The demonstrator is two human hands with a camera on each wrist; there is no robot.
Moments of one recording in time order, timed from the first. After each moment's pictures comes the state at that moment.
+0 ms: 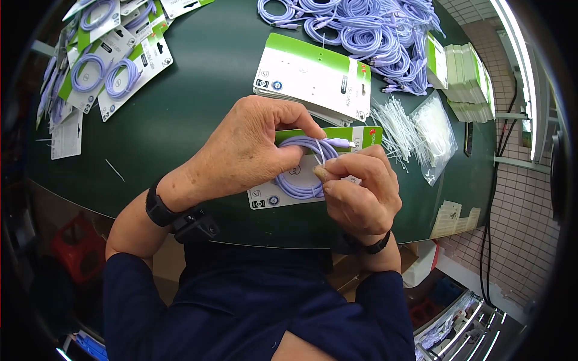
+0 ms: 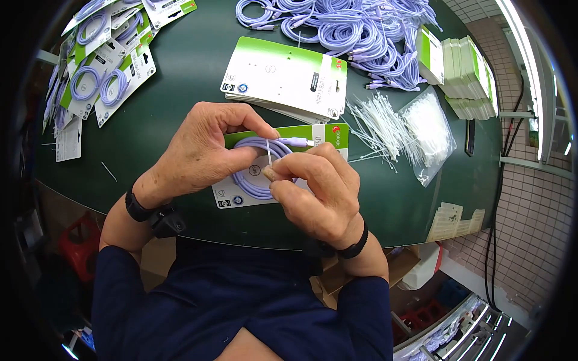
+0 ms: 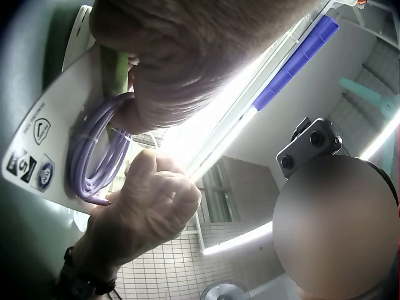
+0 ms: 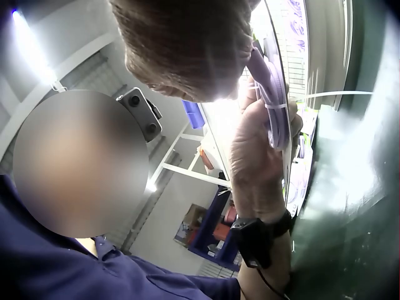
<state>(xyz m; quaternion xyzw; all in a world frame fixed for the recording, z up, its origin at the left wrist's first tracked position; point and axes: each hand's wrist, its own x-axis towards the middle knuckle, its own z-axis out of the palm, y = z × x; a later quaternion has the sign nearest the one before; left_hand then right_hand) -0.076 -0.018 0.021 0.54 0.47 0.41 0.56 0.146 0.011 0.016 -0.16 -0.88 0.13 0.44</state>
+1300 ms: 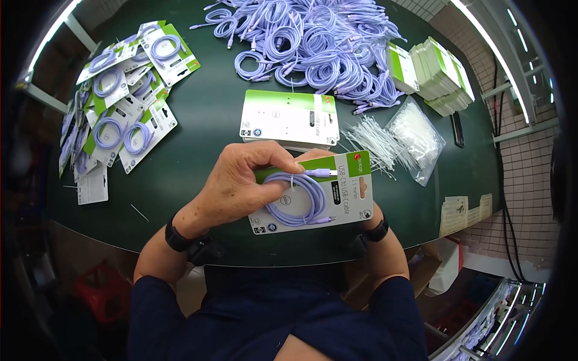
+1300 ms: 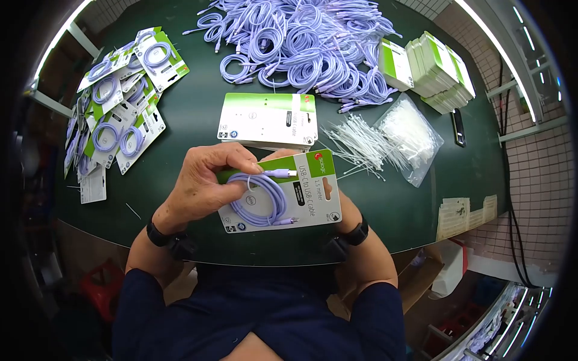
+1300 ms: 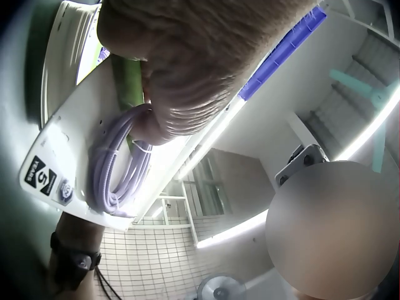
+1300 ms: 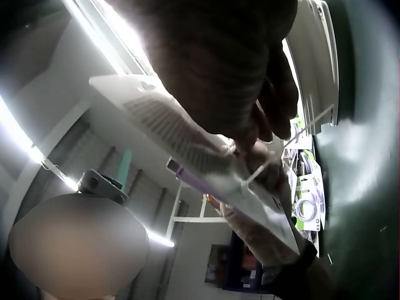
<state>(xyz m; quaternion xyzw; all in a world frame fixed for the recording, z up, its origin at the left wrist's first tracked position) -0.074 -0.022 0.039 0.59 0.39 0.46 0.53 0.182 0.041 -0.012 -0.20 -0.67 0.62 0.35</state>
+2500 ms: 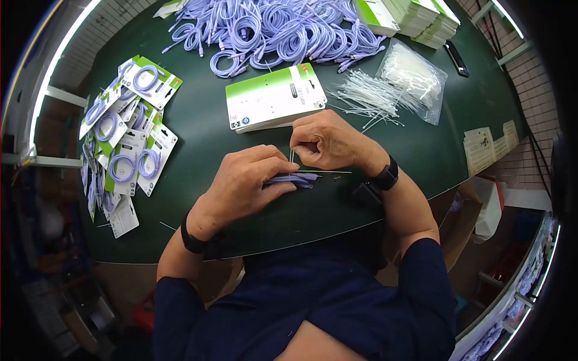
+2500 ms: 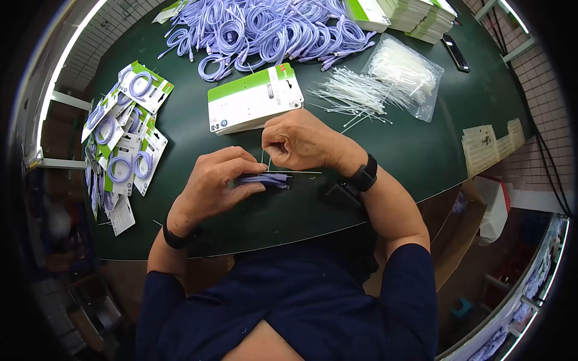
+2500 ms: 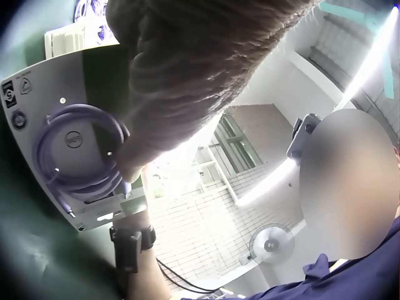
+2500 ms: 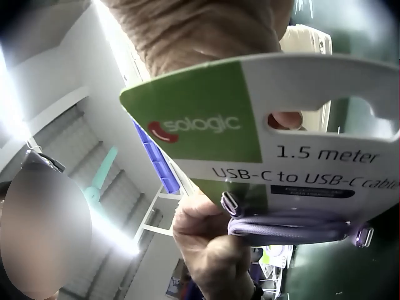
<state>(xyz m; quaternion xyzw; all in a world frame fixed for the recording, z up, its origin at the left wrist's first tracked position) -0.069 -0.028 0.040 0.84 0.37 0.28 0.29 0.162 0.052 -0.005 -0.23 -0.87 0.34 0.28</state>
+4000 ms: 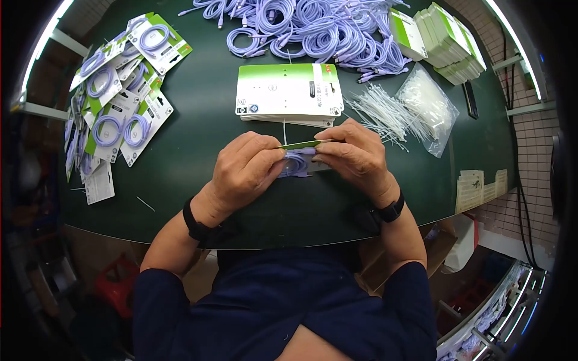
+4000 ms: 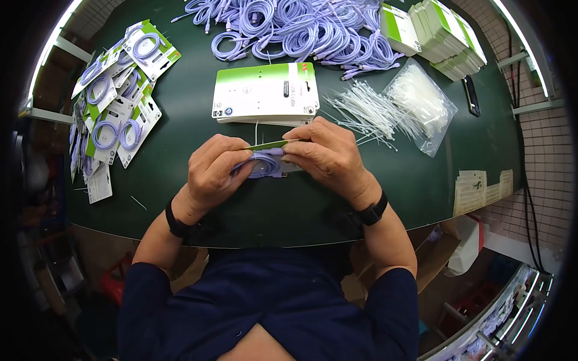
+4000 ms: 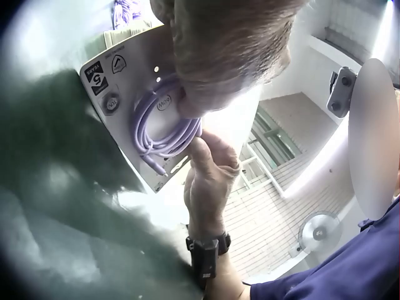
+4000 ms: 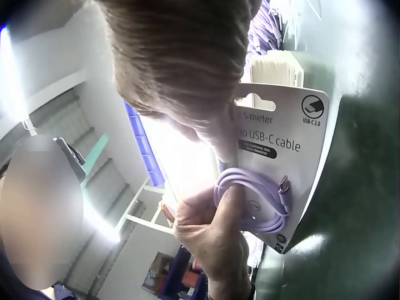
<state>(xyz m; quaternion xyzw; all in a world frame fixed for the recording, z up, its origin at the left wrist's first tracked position) -0.065 -0.026 -0.017 0.80 0.39 0.45 0.02 0.187 0.049 -0.014 -0.17 -0.87 0.19 0.42</state>
